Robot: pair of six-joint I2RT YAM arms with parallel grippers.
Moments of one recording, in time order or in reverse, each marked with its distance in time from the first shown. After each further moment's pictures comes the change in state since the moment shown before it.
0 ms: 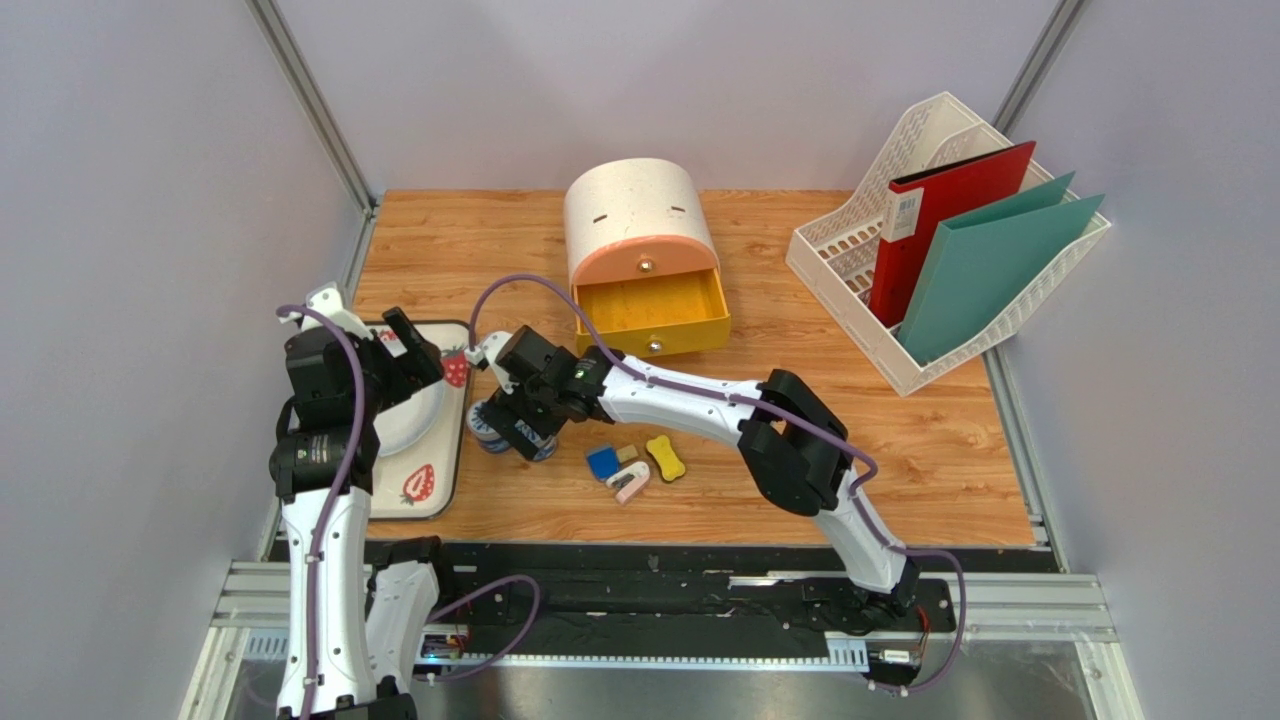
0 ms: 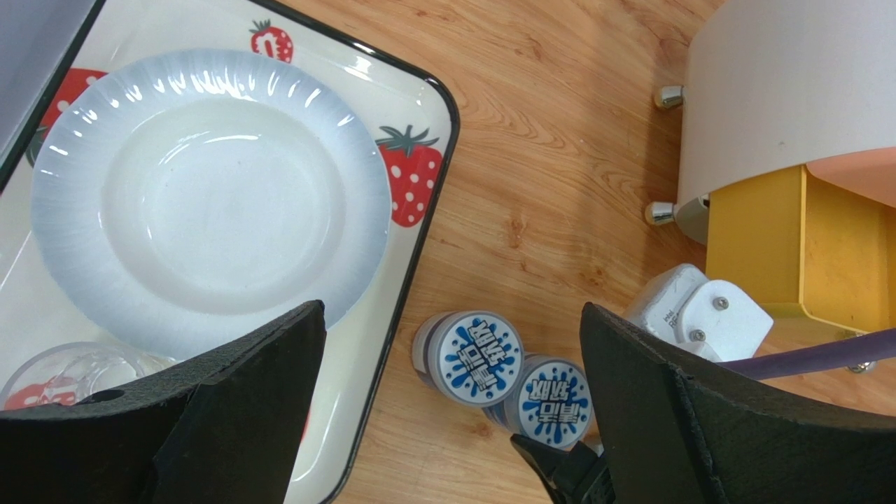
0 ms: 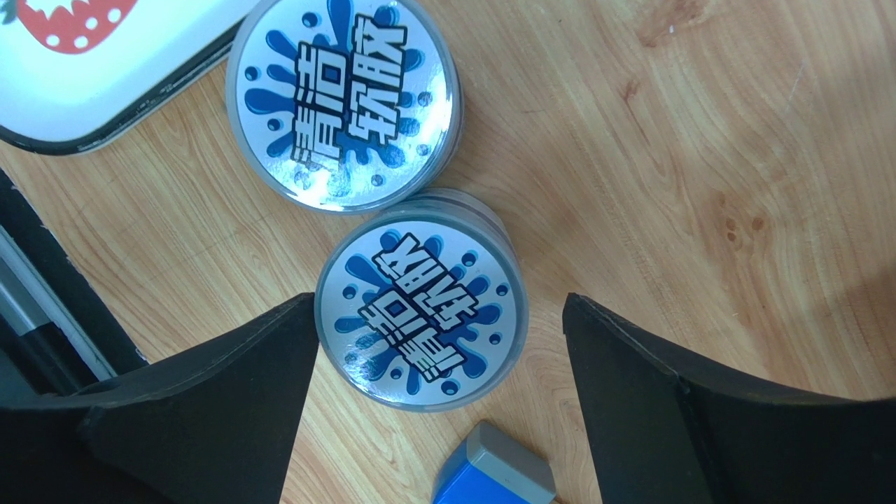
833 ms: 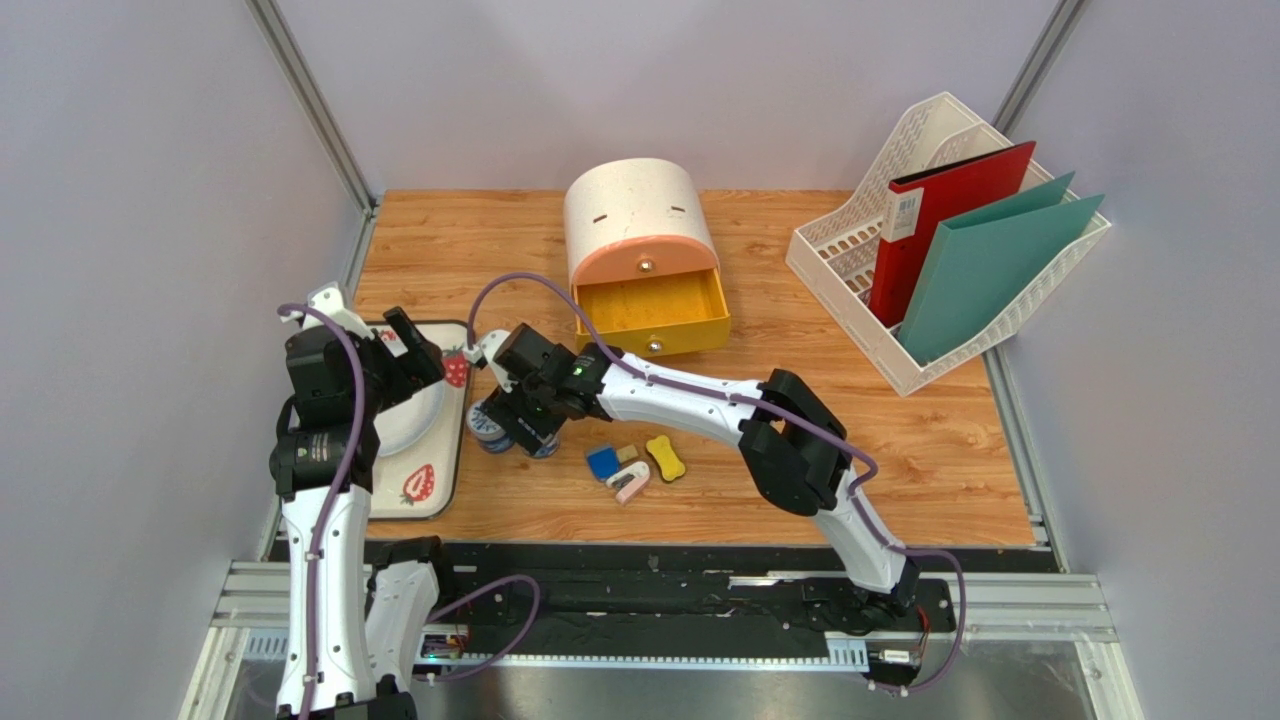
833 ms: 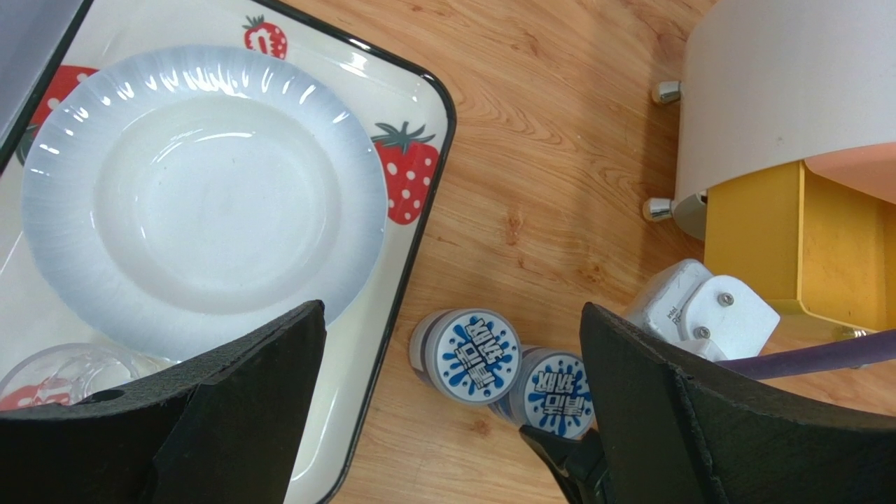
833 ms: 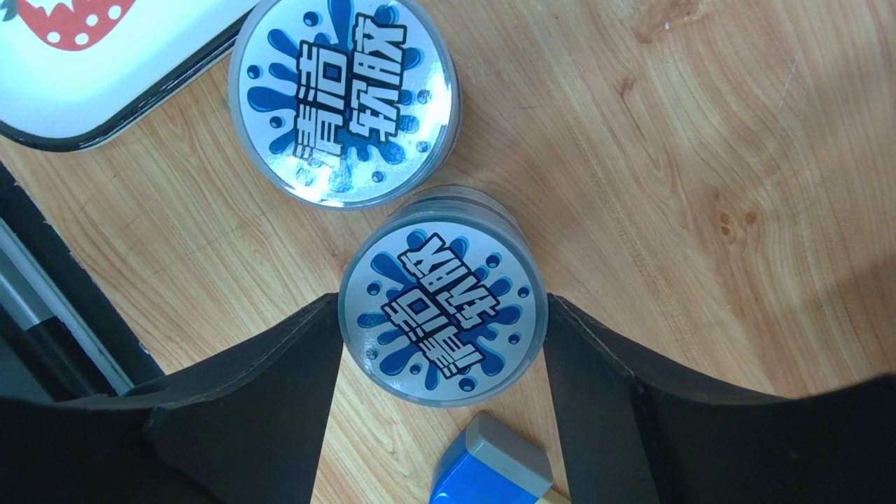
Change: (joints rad) left arm 0.001 0.006 0.000 0.000 0.010 0.000; right arm 0.000 0.006 0.027 -0.039 0.002 -0.002
